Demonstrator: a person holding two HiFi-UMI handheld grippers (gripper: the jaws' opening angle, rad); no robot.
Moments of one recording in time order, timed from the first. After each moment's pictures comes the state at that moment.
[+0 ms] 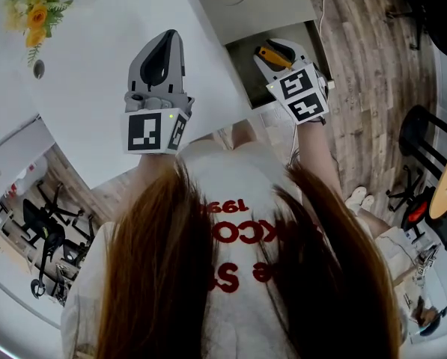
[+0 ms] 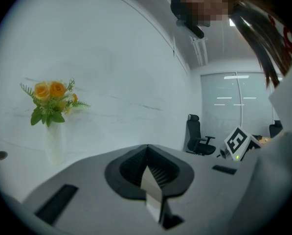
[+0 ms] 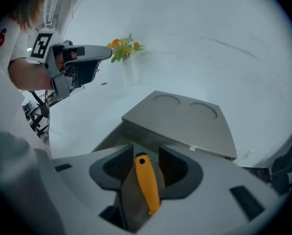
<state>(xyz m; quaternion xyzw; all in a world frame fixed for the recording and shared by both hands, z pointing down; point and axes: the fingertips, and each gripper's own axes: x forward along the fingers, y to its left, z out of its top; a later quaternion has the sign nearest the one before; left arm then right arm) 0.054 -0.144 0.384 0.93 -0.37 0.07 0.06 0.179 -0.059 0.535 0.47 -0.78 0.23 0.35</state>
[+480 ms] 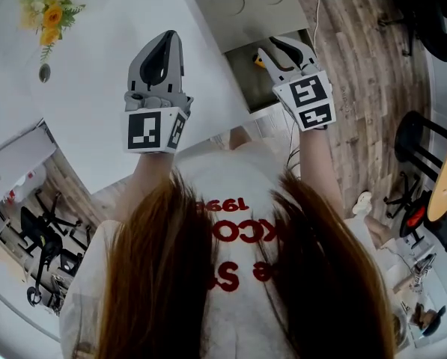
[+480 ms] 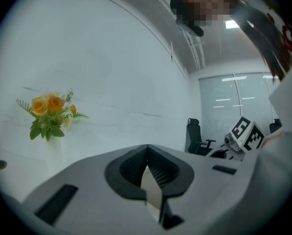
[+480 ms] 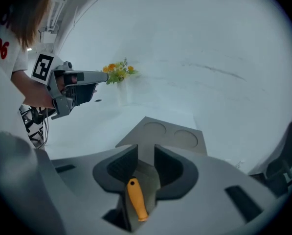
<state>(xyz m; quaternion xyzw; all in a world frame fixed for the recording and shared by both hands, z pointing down) 0.053 -0.150 0.354 0.93 -0.37 0.05 0.04 0.194 -0.079 0.462 0.53 -0.78 0.17 0.28</state>
